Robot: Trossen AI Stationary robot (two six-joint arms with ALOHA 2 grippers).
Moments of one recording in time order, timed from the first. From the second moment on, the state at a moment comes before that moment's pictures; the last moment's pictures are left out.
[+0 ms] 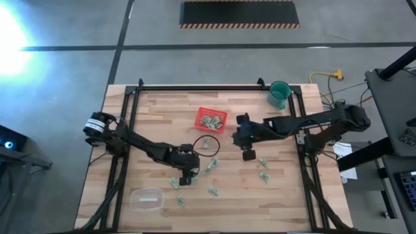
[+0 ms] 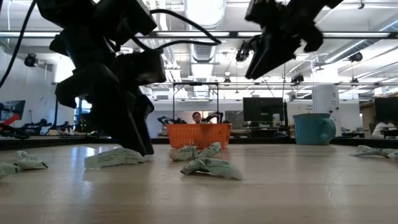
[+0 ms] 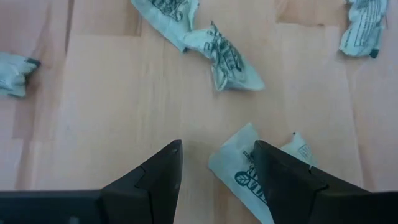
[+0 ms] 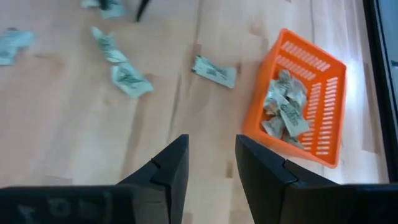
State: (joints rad) left arm -0.26 1.69 0.81 -0.06 -0.08 -0.26; right arm 0.06 1.39 0.98 -0.48 0.15 -0.20
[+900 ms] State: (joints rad) left arm -0.28 1.68 0.81 -0.07 0.03 -0.31; right arm 0.17 1.18 0.84 -0.44 0.19 -0.14
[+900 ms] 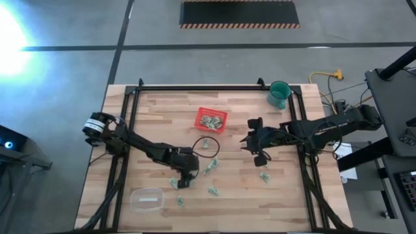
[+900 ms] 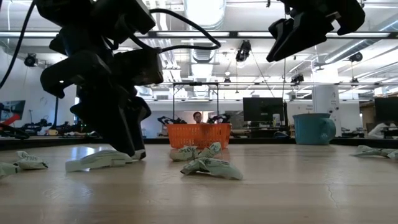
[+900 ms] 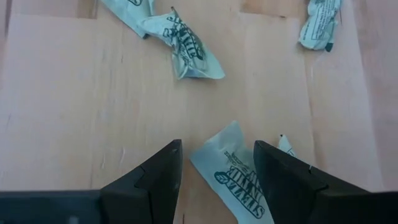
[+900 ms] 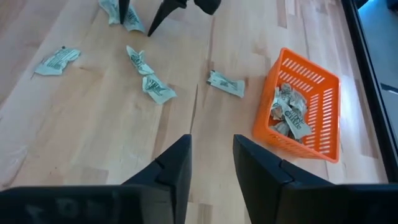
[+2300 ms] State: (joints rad) left arm -0.28 1.63 0.88 -0.12 -0.59 0.11; right arm 0.17 1.18 0.83 -0.42 0.20 -0.10
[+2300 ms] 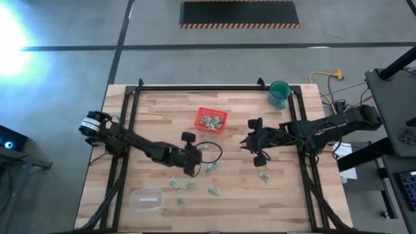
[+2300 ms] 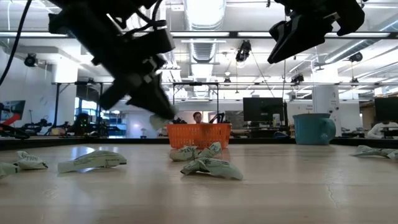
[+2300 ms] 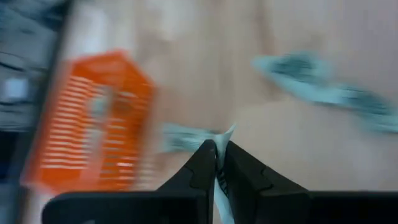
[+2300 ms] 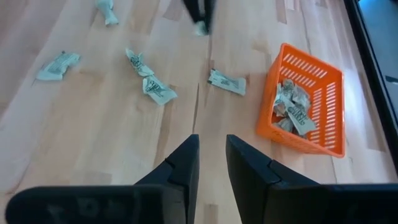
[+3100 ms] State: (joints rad) left arm 0.18 1.63 0.97 0.04 -0.39 0.50; right arm 0.17 1.18 0.69 -0.24 0.19 0.18
